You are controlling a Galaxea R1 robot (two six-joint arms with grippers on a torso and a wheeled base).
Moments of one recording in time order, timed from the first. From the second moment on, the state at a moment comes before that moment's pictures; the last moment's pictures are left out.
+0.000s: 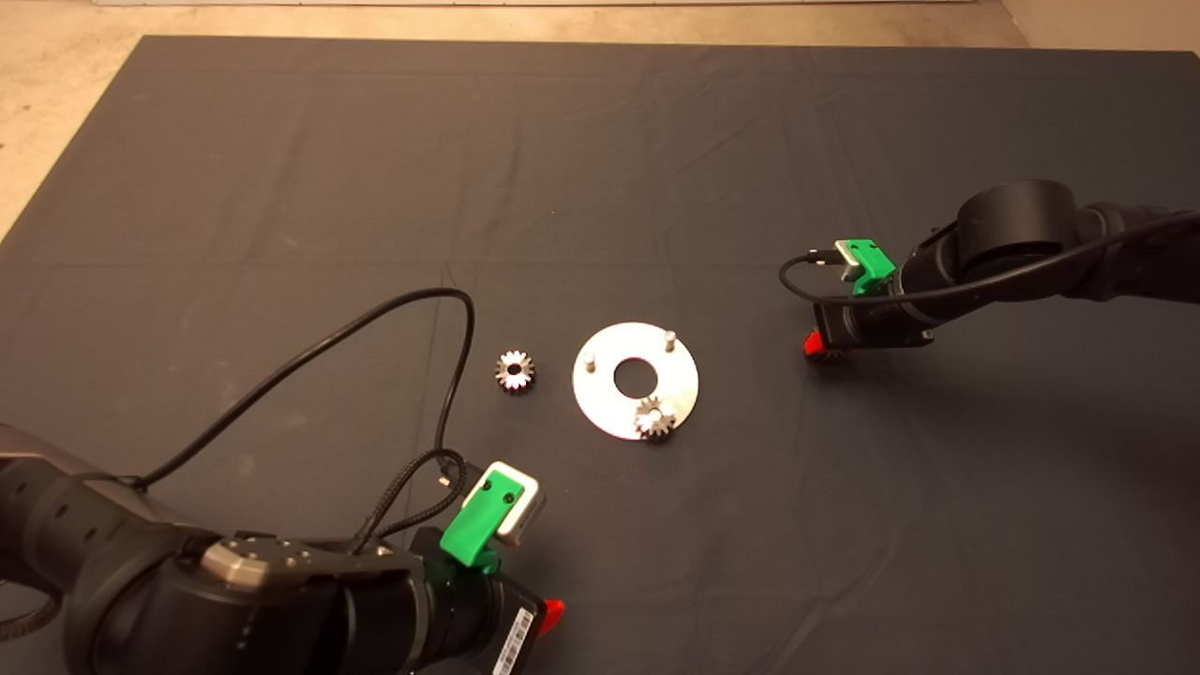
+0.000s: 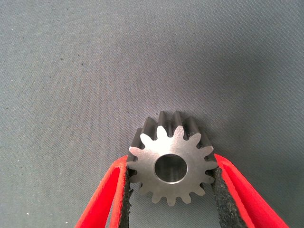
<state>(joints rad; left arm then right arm) 0.02 2.40 -0.34 0.95 1.53 -1.45 0.26 2.32 -1.07 -0.53 -1.31 1.28</state>
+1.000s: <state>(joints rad) 0.02 2.40 -0.34 0.95 1.53 -1.45 0.33 2.50 -1.02 -0.54 -1.30 1.32</state>
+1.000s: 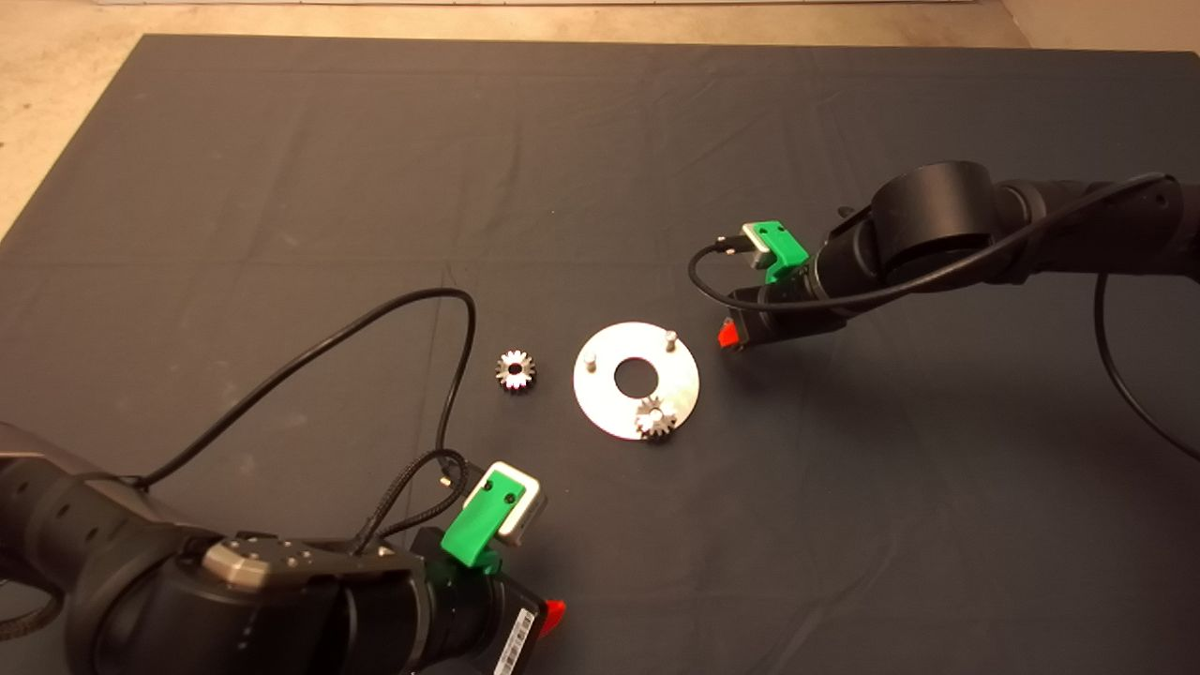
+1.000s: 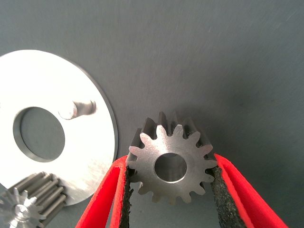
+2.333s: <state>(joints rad) 0.00 2.41 -0.34 0.95 1.53 -1.45 0.36 2.66 -1.12 -0.54 -1.28 1.32</state>
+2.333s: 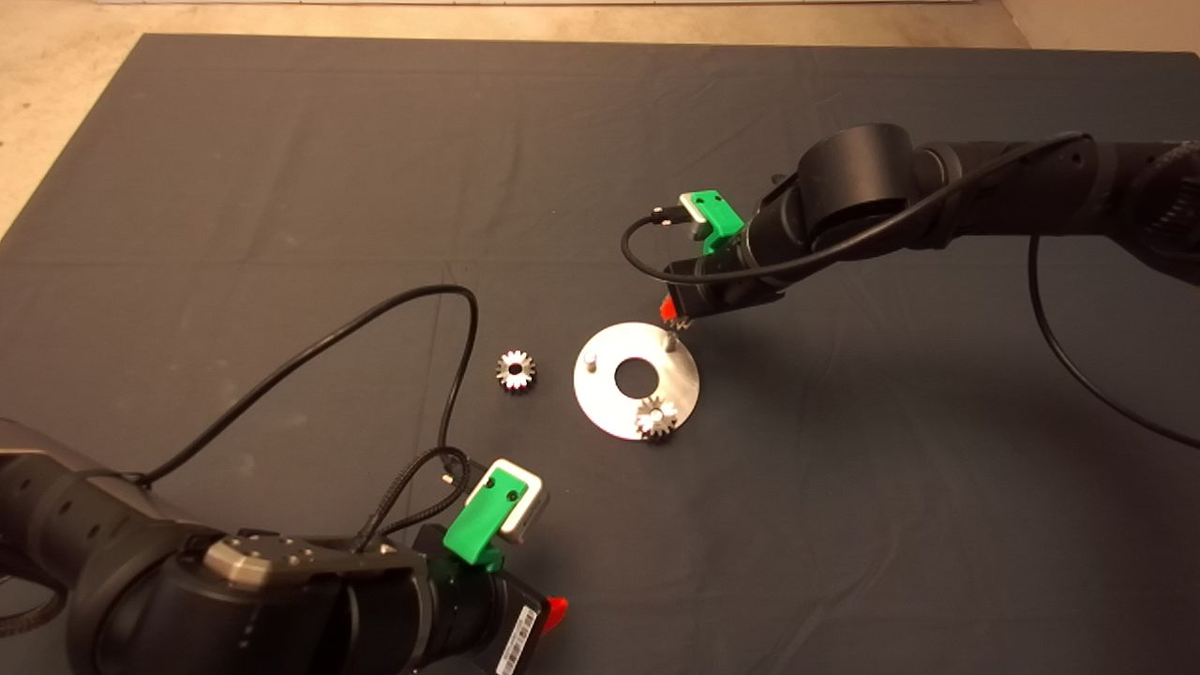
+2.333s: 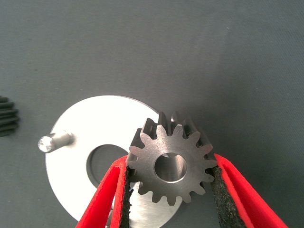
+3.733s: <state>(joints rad) 0.00 2.41 -0.34 0.95 1.53 -1.45 0.37 2.71 -1.11 -0.47 -1.38 1.31</state>
